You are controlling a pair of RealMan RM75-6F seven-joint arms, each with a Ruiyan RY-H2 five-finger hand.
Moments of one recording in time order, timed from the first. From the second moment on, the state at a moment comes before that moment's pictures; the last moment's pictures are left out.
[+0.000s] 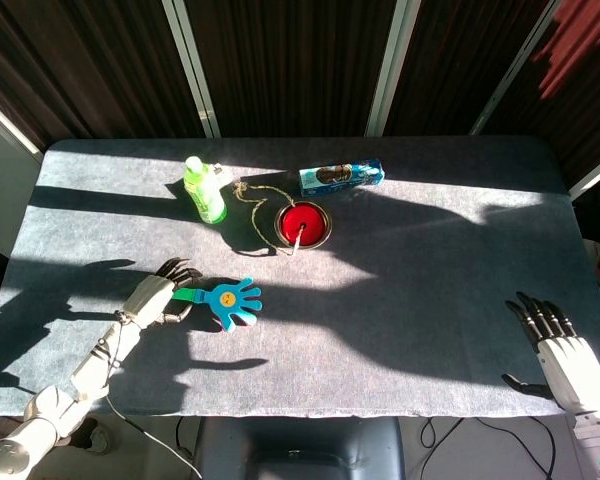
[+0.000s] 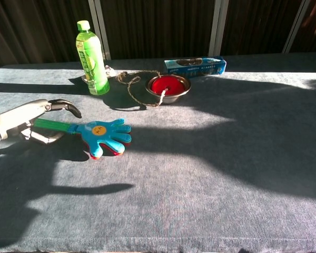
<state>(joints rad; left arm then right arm) -0.62 -1.83 0.07 -0.49 1.65 1.19 -0.79 0.08 -0.99 -0.03 -1.68 -1.61 1.43 0.08</state>
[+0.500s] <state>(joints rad) -0.55 -1.64 0.06 -0.83 1.64 1.33 -0.44 0.06 -0.99 -0.03 -1.68 -1.63 1.47 0.08</state>
